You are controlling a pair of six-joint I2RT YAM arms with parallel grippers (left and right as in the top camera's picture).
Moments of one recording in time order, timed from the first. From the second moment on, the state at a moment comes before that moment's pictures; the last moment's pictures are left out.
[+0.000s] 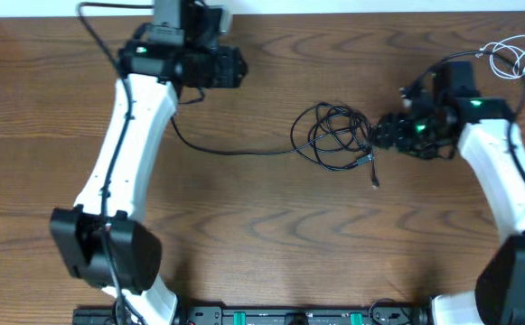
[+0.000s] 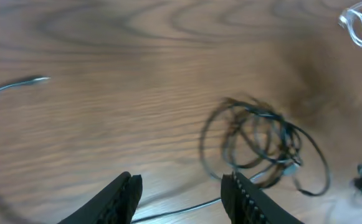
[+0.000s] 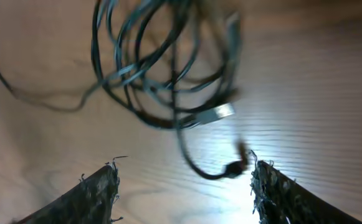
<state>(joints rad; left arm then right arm) -0.20 1.83 1.77 -0.89 0.37 -0.12 -0.01 1.61 1.26 -0.91 -0.41 0.24</state>
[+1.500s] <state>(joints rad) -0.58 2.30 1.77 -0.67 0.19 -0.07 -0.17 1.51 1.26 -0.99 -0.37 0.23</state>
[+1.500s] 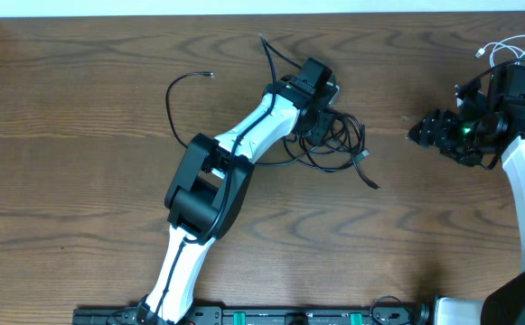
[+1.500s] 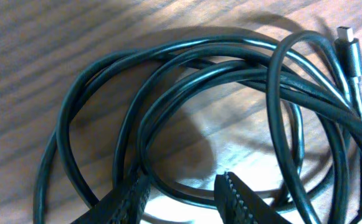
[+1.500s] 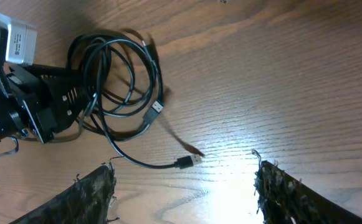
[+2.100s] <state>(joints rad) -0.58 2.30 1.77 -0.71 0.20 -0.10 -0.13 1.51 1.26 -0.99 -0.37 0.23</state>
